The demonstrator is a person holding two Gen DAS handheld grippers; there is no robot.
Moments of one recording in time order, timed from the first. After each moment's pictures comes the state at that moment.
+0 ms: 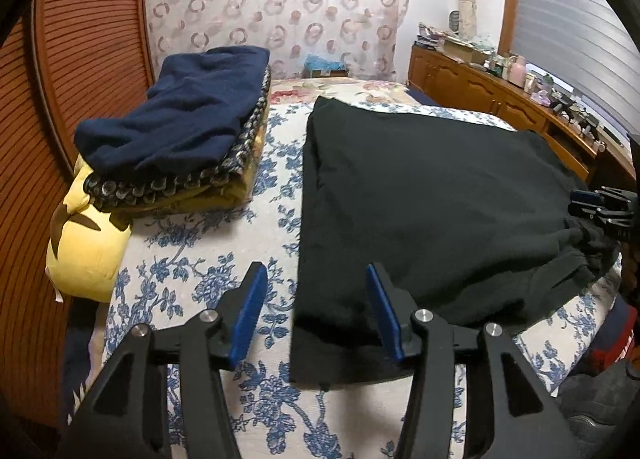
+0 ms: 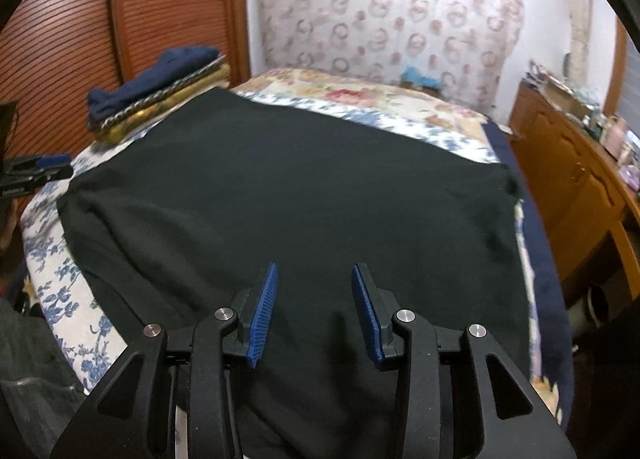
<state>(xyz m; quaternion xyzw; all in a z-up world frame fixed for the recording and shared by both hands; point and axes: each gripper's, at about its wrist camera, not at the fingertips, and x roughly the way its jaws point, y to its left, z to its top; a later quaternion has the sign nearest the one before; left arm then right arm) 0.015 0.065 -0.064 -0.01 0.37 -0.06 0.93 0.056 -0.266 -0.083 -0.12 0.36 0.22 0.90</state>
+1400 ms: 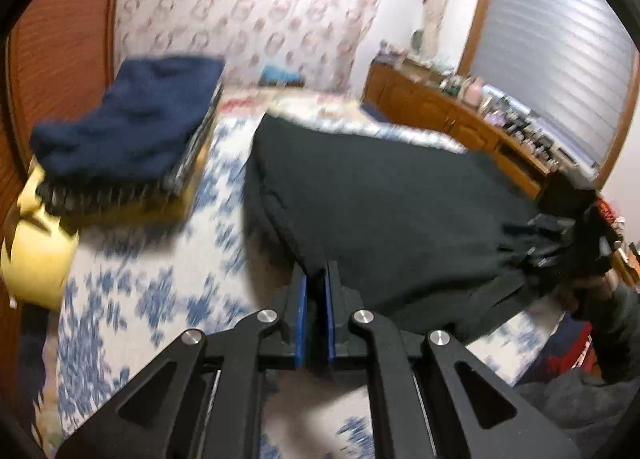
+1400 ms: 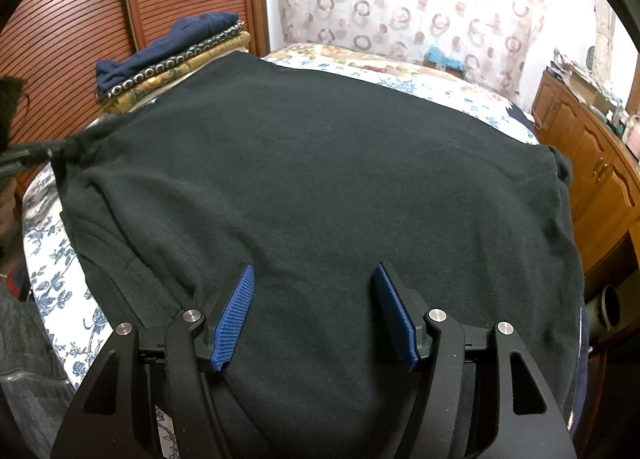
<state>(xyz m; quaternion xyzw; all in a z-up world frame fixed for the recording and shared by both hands) 0.010 0.052 -0.042 -0.07 0.34 -0.16 0.93 0.062 -0.251 -0.108 -0.12 0.40 0.24 0.88</state>
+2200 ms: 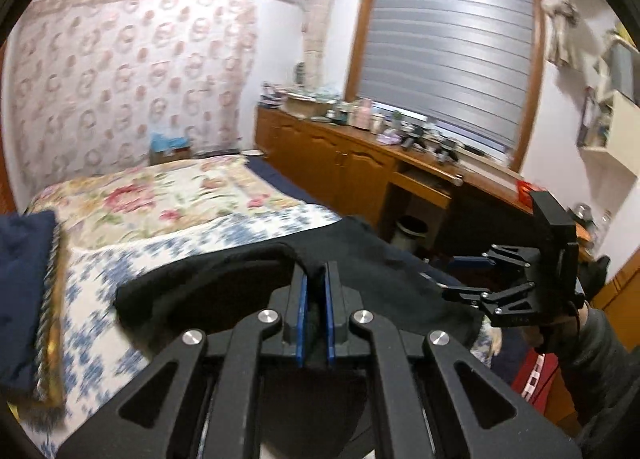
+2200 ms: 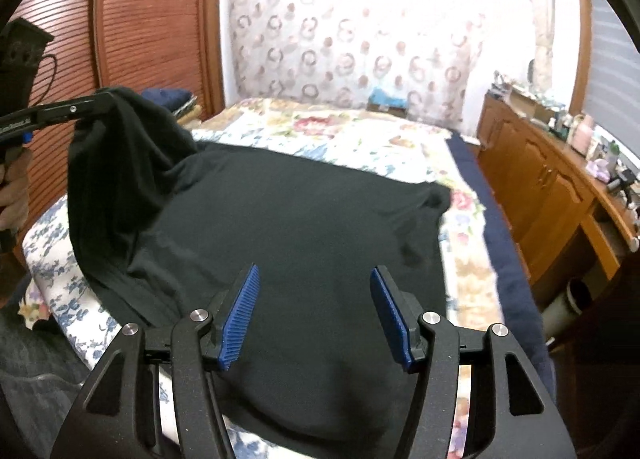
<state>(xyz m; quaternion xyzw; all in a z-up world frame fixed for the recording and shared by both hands) 0.069 -0.089 0.064 -0.01 0.25 -0.34 0.91 0.016 -0.331 -0.024 -0.09 0.31 0.16 0.93</state>
